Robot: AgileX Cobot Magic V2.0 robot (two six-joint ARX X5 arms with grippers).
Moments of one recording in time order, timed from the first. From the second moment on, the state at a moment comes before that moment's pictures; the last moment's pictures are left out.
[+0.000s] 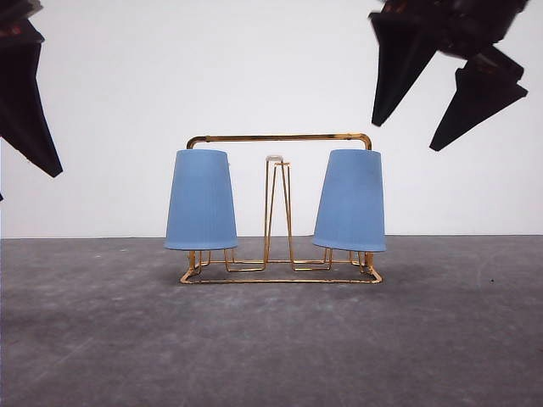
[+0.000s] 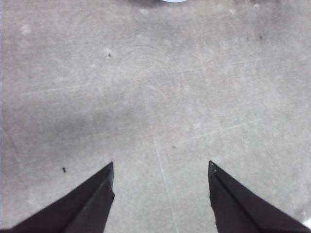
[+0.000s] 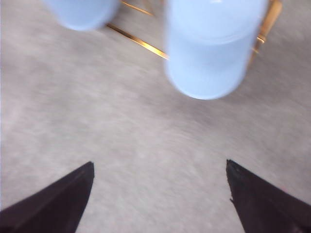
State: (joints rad) left_arx -0.41 0.95 0.74 -0.71 0.21 -0.27; right_arx 0.39 1.30 1.12 -0.76 -0.31 0.00
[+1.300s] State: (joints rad) left_arx -0.41 0.94 0.74 -0.56 0.22 0.04; right_arx 0.40 0.91 0.47 -0.09 -0.31 0.23
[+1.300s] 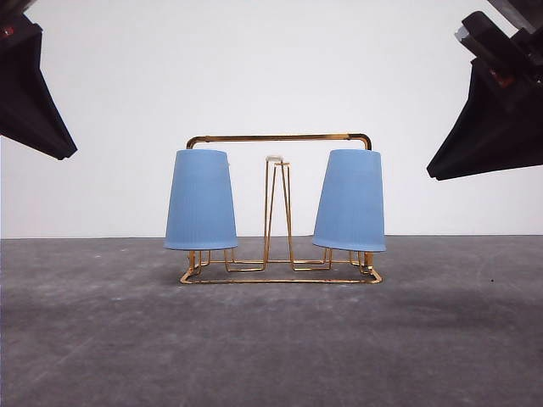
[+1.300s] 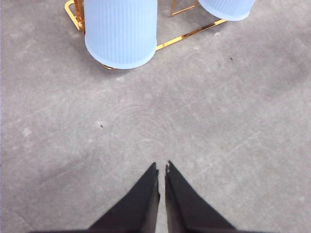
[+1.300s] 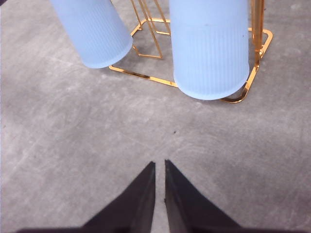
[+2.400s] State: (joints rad) left_arx -0.07 0.01 0.03 -0.19 0.03 0.00; right_arx 0.40 0.91 0.47 -0.04 -0.31 0.23
